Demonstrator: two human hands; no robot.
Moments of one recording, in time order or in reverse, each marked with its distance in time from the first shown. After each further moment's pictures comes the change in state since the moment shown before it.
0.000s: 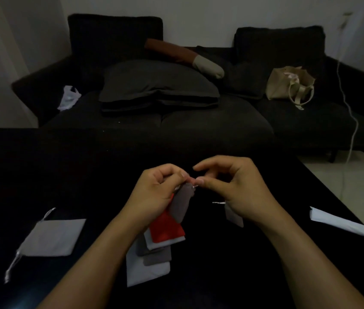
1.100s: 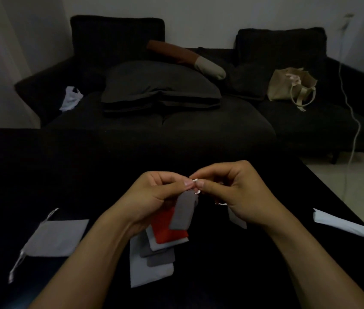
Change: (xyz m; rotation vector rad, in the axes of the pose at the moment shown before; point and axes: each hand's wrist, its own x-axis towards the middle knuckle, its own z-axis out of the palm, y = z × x) left_hand -0.003 0.006 -0.022 -0.183 -0.229 -0.243; right_hand -0.003 -0.012 0.003 0.183 -0.151 0.046
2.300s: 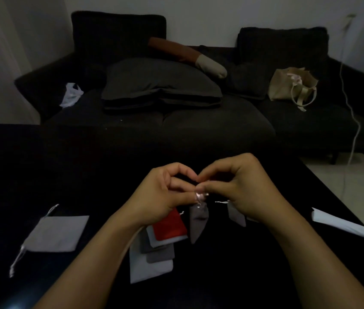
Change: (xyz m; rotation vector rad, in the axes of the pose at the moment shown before) left_hand -0.002 0.000 0.014 0.212 0.021 0.177; right_hand 0.000 -0.019 -0.002 -0.358 0.073 -0.013
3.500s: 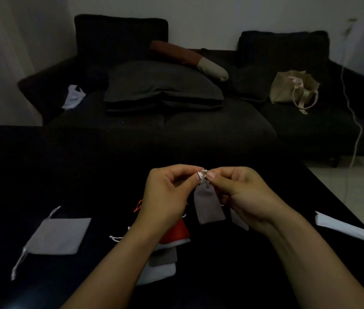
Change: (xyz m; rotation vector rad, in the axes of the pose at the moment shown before) left_hand 0.009 -0.010 0.021 0.029 0.351 0.276; right_hand 0.002 0.010 0.016 0.696 0.004 0.478
